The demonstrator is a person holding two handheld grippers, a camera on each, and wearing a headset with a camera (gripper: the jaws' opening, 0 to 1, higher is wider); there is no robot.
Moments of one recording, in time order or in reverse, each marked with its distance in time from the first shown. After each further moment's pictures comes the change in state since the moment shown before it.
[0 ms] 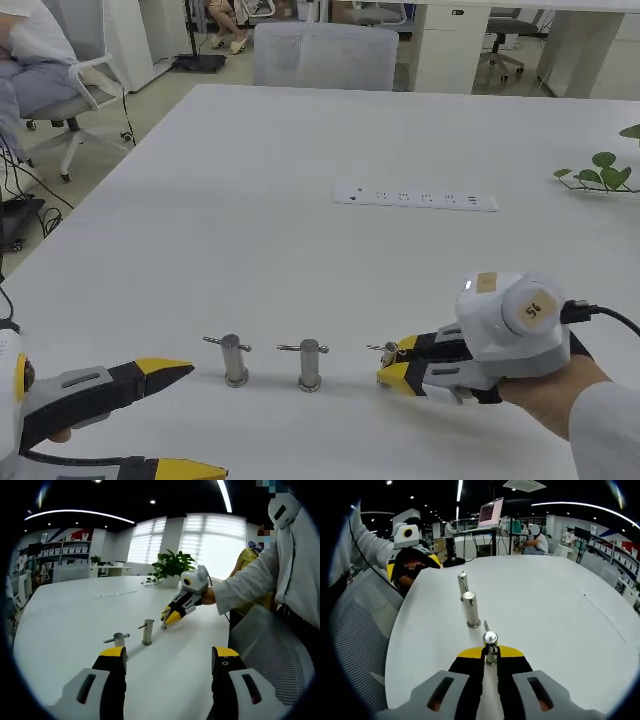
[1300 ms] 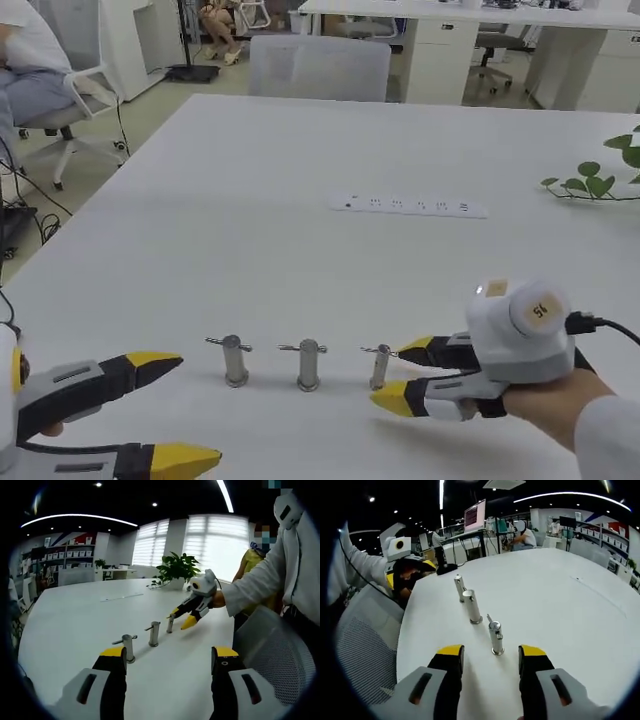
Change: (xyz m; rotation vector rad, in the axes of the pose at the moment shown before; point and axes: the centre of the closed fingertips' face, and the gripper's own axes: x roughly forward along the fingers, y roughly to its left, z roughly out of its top) left arm -0.009 0.008 0.002 0.021 -0.020 0.062; right arm -0.017 0.014 -0.013 0.166 -0.023 -0.033
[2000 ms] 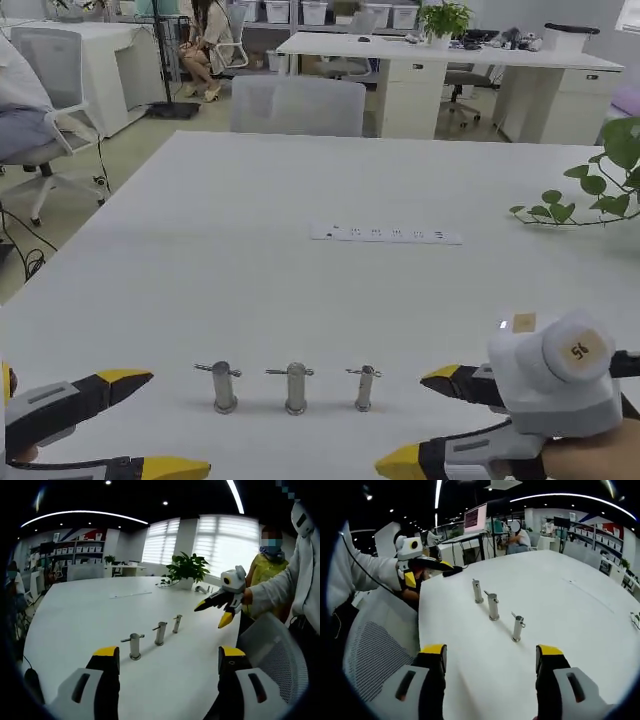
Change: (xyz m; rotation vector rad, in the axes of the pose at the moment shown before) left arm -0.012 0.003 0.007 -0.054 0.025 0.069; right arm -0.055 0.051 0.009 0.015 0.010 -0.060
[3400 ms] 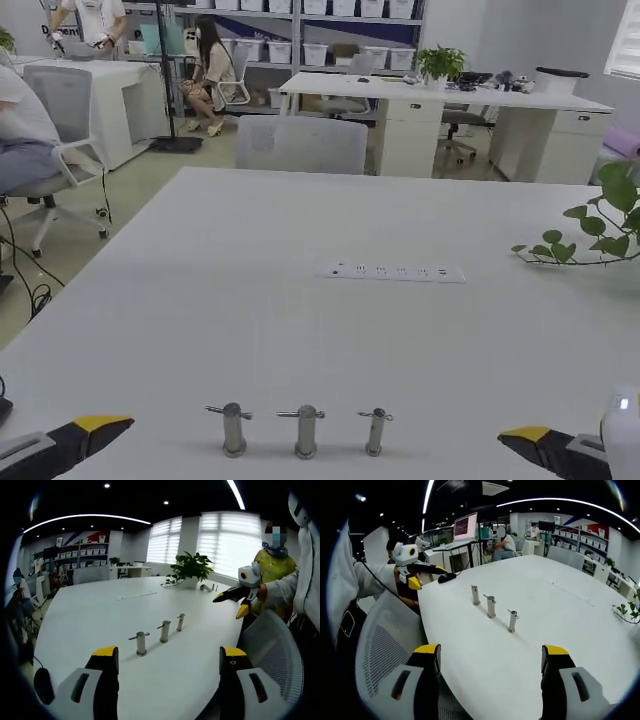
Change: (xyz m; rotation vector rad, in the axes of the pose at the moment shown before) left arm -0.024 0.000 0.002 0.030 0.004 0.060; right arm -0.049 0.015 -0.006 0.034 -0.038 -0.136
